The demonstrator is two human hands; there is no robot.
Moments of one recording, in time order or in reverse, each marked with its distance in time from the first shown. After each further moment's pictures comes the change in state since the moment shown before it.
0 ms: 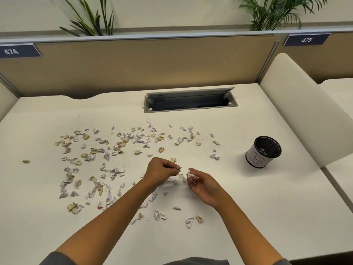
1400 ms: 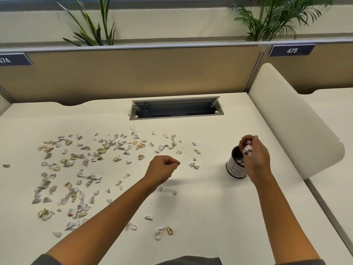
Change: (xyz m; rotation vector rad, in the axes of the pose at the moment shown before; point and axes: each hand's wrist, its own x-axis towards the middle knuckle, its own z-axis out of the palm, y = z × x) left_hand 0.012 0.053 0.082 0.031 0.068 0.030; right_hand -0.069 -0.202 -0.057 -0.257 0.258 -0.840
